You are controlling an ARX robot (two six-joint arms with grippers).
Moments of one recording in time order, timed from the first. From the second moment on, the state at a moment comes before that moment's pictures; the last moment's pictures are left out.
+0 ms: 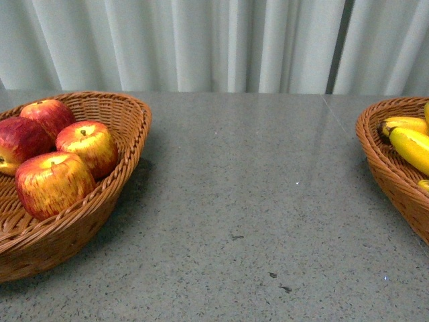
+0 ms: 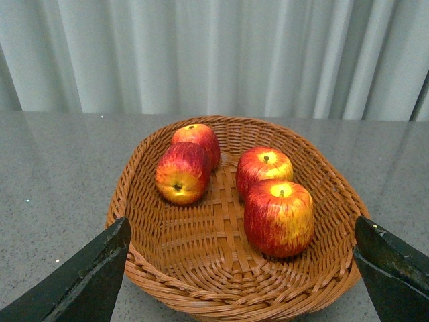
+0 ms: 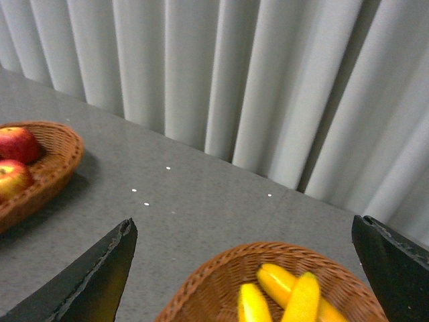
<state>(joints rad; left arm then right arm) 0.00 0.01 0.01 0.00 0.00 0.00 -0.23 1.15 0.82 0.21 -0.71 -0.21</state>
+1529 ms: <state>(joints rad) 0.00 0.01 0.01 0.00 0.00 0.00 0.00 0.03 0.03 0.00 0.00 -0.01</state>
